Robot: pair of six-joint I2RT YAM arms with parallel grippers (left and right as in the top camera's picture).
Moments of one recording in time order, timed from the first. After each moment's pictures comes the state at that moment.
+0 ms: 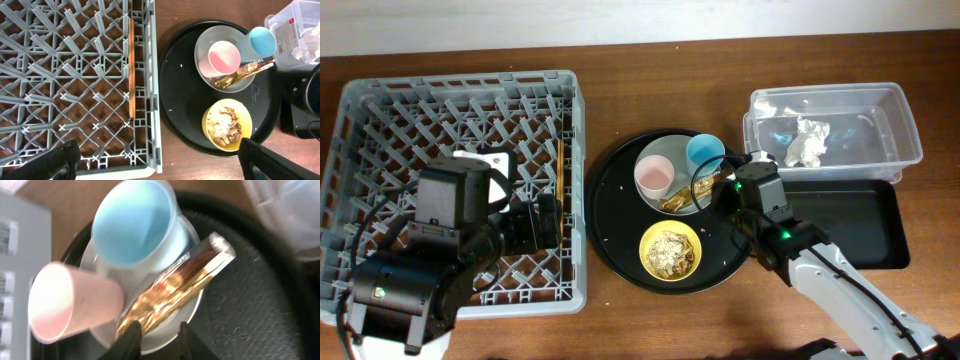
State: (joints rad) left arm -0.24 1.07 1.42 -1.28 0.04 -0.29; right arm 0.34 1.30 0.66 -0.14 -0.01 0.71
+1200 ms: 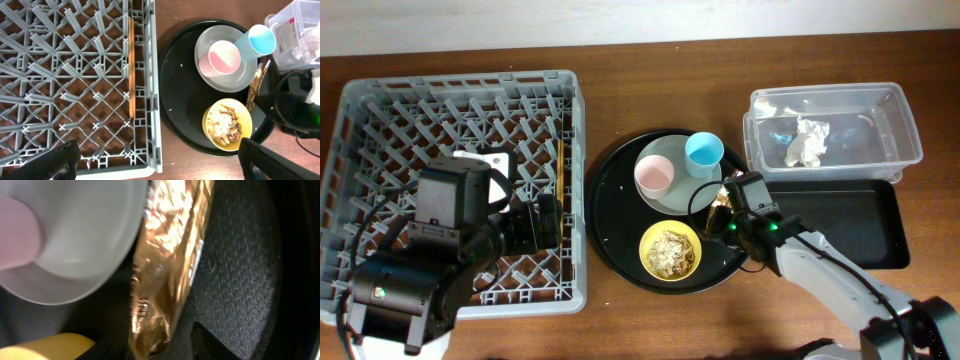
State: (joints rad) left arm -0.24 1.07 1.42 -1.28 0.04 -0.29; right arm 0.34 1.43 0.66 -0.35 -0.06 0.67
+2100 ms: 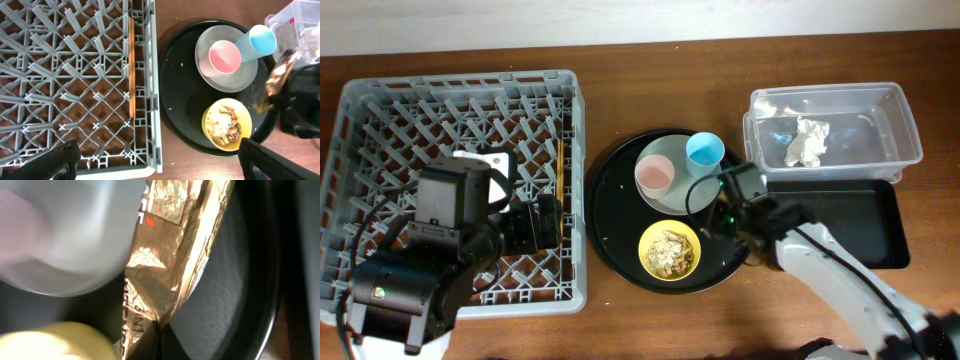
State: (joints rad) left arm -0.24 1.07 1.42 -1.28 0.04 -0.29; right arm 0.38 1.38 0.82 -0.57 0.04 0.64
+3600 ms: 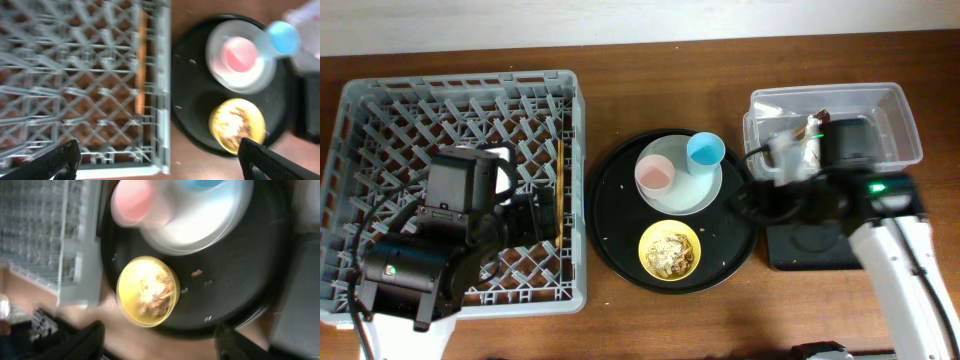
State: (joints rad) left arm -0.24 1.11 1.42 -1.29 -0.02 -0.32; right arm 0.07 1.27 1.18 -1.11 -0.55 0.03
